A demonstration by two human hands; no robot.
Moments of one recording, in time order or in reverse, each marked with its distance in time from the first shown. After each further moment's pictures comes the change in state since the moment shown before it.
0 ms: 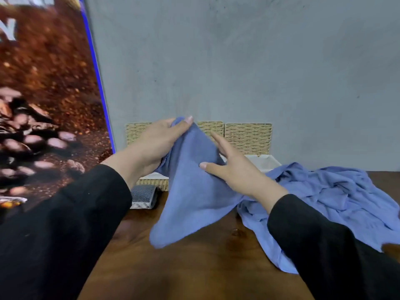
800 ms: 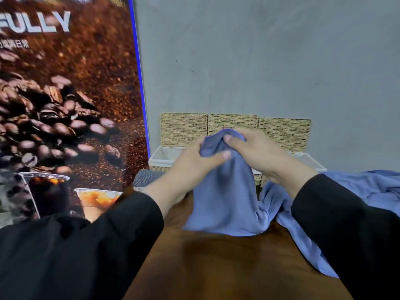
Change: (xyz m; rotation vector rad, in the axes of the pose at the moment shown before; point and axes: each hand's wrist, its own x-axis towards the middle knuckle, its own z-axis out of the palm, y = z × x) left_hand -0.037 -0.066 -0.017 0.031 0.043 0.188; right_hand 0.034 -0.036 0.036 -0.044 0.004 -0.063
